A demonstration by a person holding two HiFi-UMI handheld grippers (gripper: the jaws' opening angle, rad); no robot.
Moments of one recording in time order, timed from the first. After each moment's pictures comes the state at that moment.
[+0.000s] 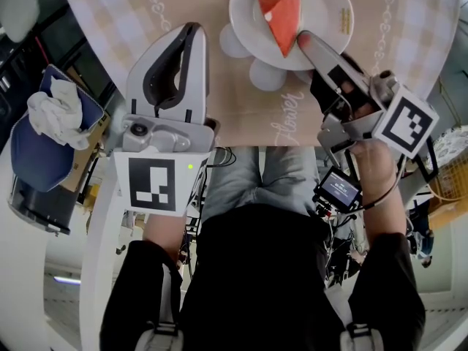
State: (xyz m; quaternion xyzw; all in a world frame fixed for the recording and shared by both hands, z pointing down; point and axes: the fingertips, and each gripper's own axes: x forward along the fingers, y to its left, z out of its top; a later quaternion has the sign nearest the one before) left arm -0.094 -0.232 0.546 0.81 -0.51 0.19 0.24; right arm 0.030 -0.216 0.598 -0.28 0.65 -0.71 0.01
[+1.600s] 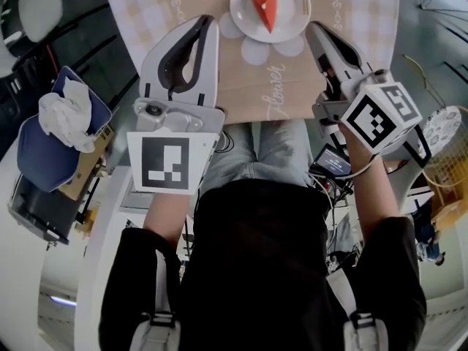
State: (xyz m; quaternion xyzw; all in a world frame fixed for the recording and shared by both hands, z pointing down) left arm -0.069 -0.226 0.430 0.83 -0.50 0.15 0.18; right arm 0.068 -0.215 0.501 -0.41 0.77 -0.47 -0.10
